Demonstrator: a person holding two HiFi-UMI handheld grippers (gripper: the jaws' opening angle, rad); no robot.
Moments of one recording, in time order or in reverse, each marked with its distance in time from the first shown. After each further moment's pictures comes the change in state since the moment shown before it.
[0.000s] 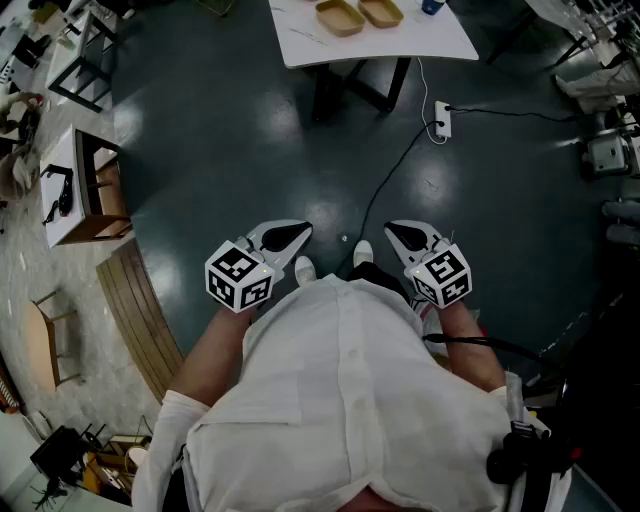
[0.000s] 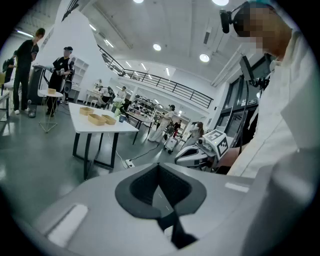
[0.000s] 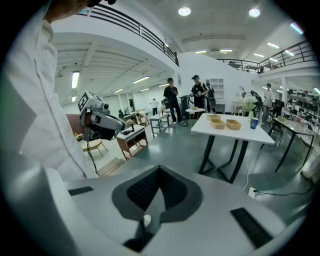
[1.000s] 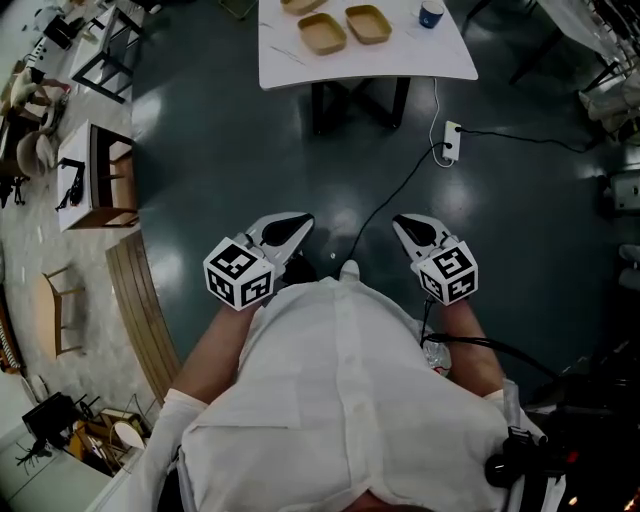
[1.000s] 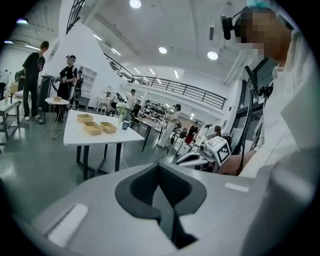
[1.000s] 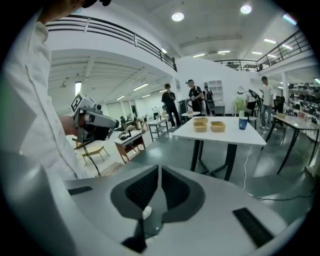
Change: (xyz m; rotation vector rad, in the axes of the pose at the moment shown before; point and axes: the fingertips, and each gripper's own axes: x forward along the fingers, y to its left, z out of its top) left arm 0.145 -0.018 0.079 -0.009 -0.047 0.135; right arm -0.052 -0.173 -0.015 0.028 -0.062 0.037
